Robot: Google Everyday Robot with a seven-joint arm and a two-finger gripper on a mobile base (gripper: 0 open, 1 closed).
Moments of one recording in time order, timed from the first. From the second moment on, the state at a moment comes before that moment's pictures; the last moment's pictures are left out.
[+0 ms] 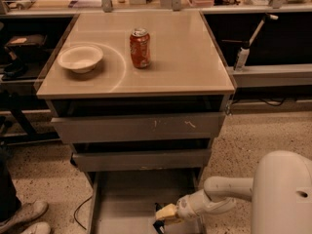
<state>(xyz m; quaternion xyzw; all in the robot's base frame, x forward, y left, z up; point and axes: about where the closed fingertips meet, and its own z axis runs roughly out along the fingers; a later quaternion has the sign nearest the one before) 0.407 -0.041 0.292 -0.01 -0.89 -0.44 0.09</state>
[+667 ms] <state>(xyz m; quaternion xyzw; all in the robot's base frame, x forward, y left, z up) 0.413 -0.023 0.279 -0.02 -0.88 -0.46 0.08</state>
